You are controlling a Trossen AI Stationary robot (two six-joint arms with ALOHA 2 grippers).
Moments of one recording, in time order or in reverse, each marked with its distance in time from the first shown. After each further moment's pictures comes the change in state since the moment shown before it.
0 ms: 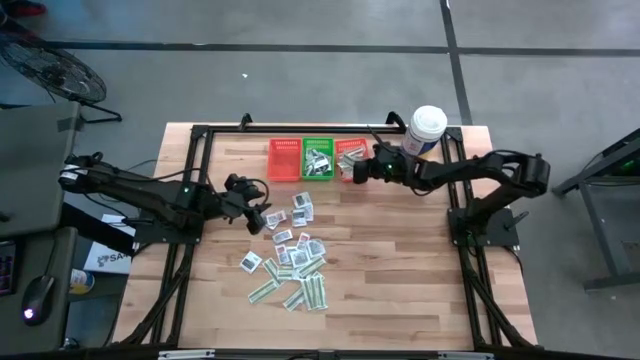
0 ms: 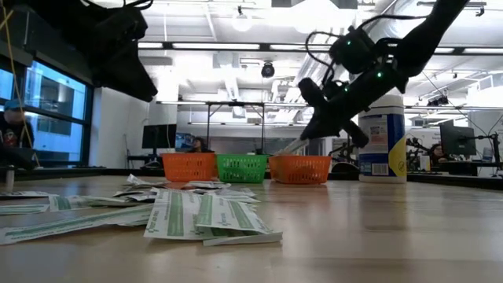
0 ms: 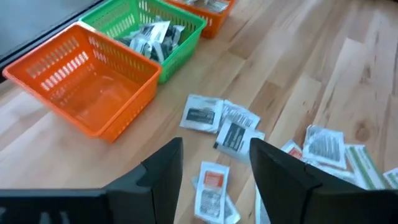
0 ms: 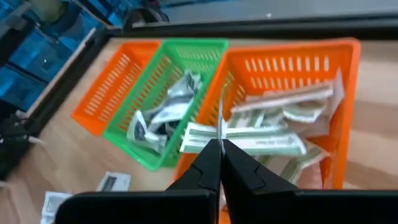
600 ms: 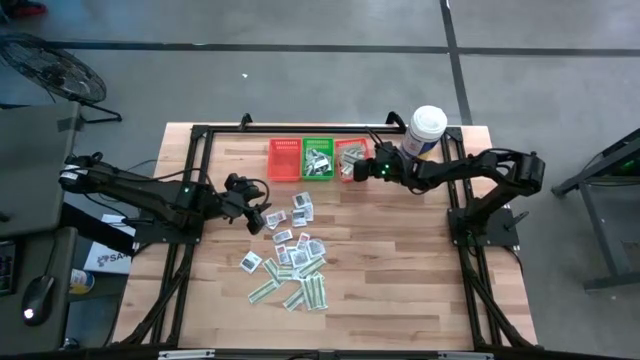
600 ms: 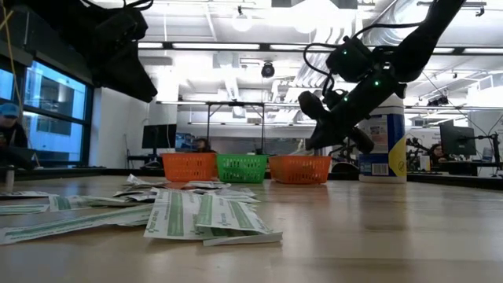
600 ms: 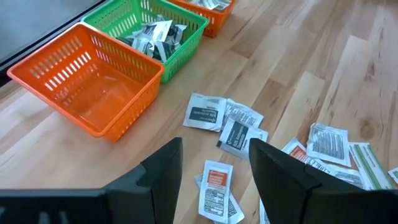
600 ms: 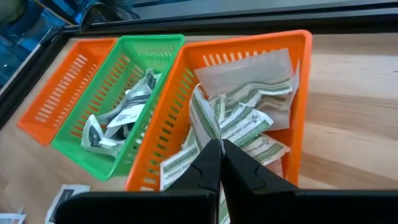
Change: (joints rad) left arm 0.000 0.000 -0.001 -0.007 -0.002 0.008; right arm -0.015 0.045 0.001 -0.026 0.071 0.017
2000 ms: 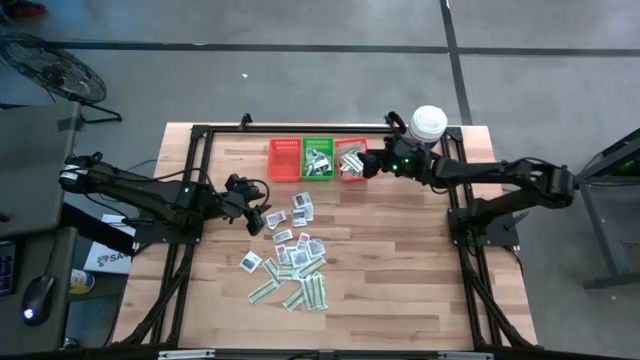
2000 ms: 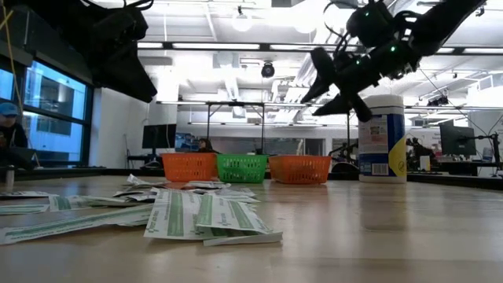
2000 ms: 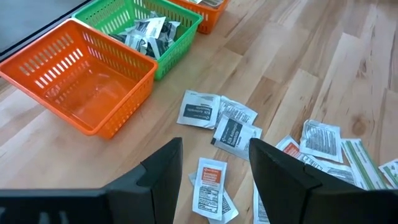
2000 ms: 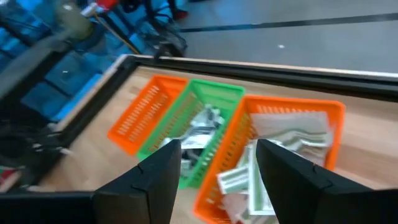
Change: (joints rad) left arm 0.000 0.001 0.001 0.002 0.025 -0.002; right arm 0.006 -0.261 -0.001 -0.061 -0.075 -0.107
